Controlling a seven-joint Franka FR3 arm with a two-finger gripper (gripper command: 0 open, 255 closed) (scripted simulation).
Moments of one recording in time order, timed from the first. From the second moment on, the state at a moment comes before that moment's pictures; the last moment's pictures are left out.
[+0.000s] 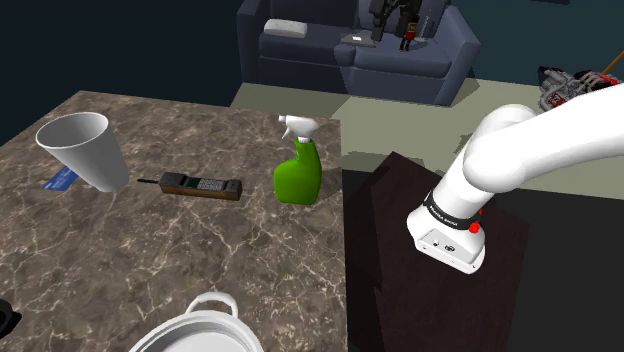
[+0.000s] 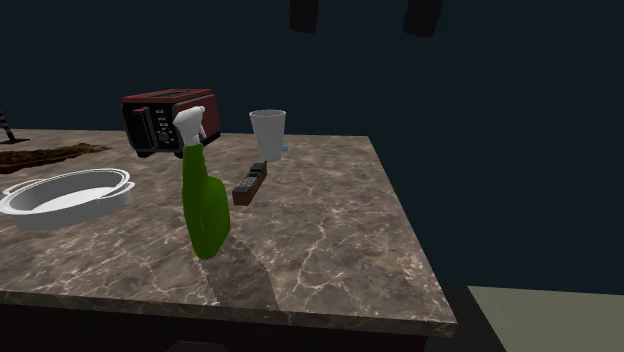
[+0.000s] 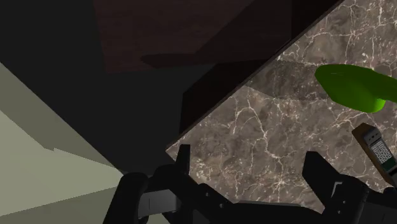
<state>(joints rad) 0.00 -0.74 -0.05 -2.27 0.06 1.49 0.10</state>
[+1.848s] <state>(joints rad) 0.22 -0.05 0.24 -2.10 0.05 2.06 0.08</state>
